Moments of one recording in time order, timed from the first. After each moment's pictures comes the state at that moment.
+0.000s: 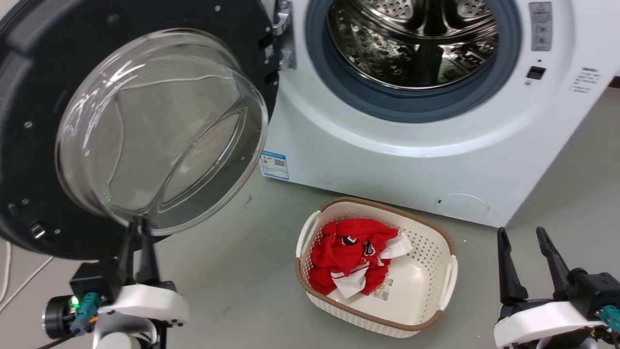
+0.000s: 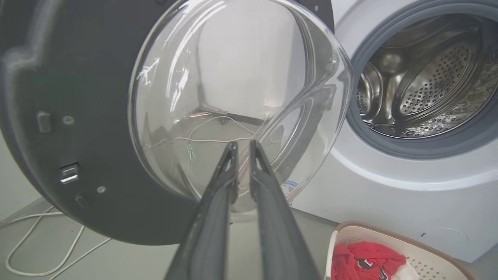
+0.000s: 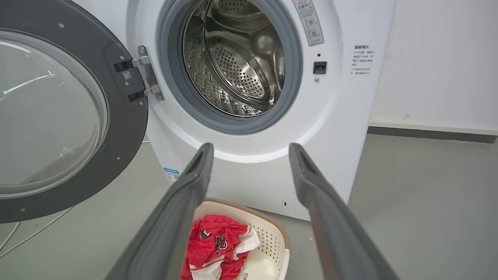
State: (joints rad) left arm -0.10 0.18 0.02 0.21 -0.25 0.05 -0.26; right arm 0.03 -0.05 -0.07 0.08 0.13 0.13 -0.20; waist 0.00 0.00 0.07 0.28
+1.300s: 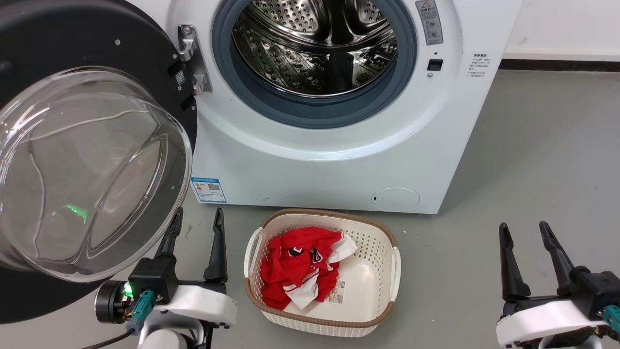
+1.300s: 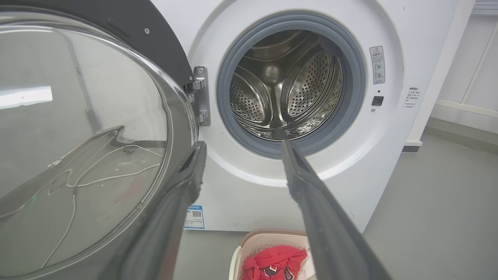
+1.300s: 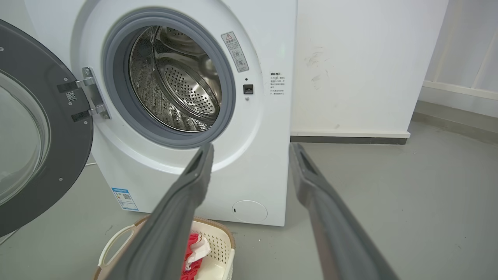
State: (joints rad) left arm -0.10 0.06 -0.07 0.16 -0.11 0.00 -0.26; right arm 0.03 -0.05 -0.07 0.05 0.09 0.13 -0.21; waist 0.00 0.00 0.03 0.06
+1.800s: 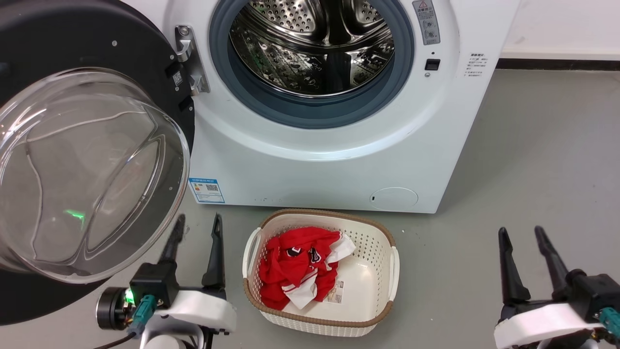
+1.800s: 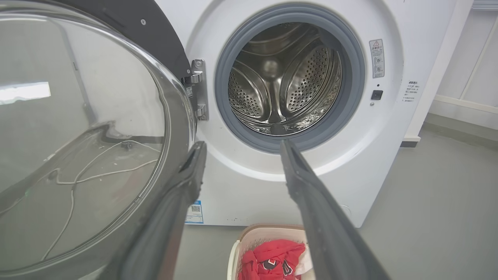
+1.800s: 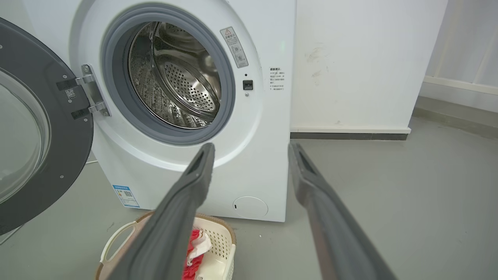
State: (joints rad) left arm -0.09 0.06 -0.06 0.17 -0.11 -0.01 -0.26; right arm 0.03 -0.05 -0.07 0.05 0.09 0.13 -0.21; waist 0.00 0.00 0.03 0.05
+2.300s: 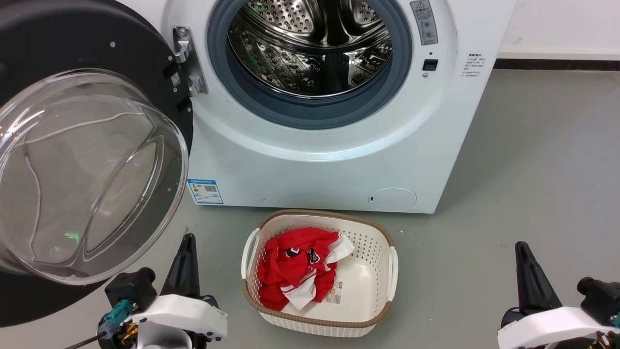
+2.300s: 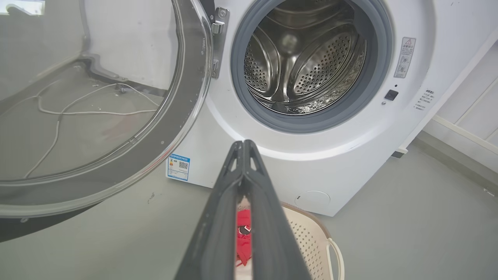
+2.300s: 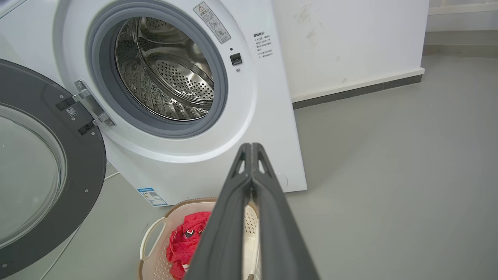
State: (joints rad) left arm -0.06 0.05 -0.03 0.22 -0.32 -0.02 -0.20; right arm 0.04 -0.05 -0.07 0.12 0.30 0.13 -0.16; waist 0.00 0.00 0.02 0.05
